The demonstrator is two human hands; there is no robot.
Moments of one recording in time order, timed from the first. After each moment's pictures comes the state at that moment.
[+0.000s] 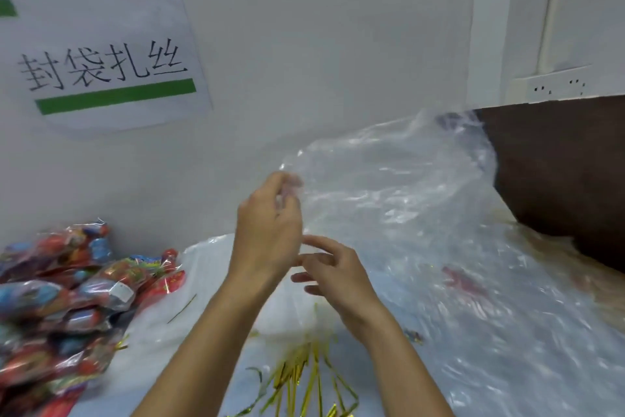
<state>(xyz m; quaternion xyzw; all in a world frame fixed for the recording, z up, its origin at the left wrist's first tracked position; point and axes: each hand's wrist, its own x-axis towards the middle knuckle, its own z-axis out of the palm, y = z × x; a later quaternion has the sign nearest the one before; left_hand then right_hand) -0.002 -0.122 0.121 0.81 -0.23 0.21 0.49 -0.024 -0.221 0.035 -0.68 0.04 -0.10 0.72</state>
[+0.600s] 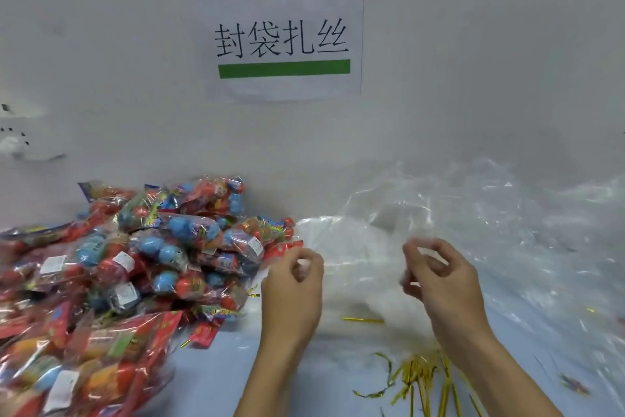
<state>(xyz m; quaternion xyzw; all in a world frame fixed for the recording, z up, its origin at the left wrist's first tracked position) 0.003 0.024 0.032 0.77 -0.01 0.19 0.61 -0.006 -0.156 0.024 -0.66 0.06 -0.23 0.71</state>
